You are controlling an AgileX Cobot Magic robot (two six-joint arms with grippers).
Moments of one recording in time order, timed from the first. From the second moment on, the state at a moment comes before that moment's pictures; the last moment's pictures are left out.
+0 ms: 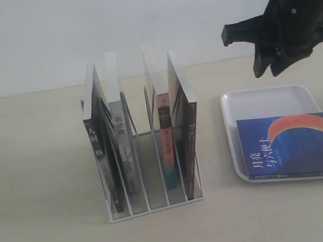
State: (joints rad) left arm 0.05 0.00 0.00 -0.04 0.29 0.04; right arm 0.30 1.68 -1.40 0.05 0.97 0.24
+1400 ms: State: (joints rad) left arm 0.05 0.00 0.00 -0.04 0.29 0.04; right arm 0.19 1.35 -0.72 -0.20 0.65 0.31
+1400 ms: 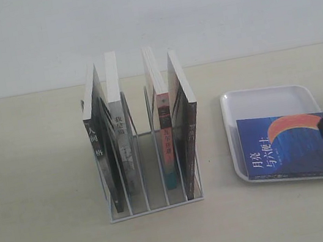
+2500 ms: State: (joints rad) left arm 0.05 0.00 0.00 -0.04 0.29 0.04; right arm 0.19 1.30 -0.74 0.41 0.63 -0.08
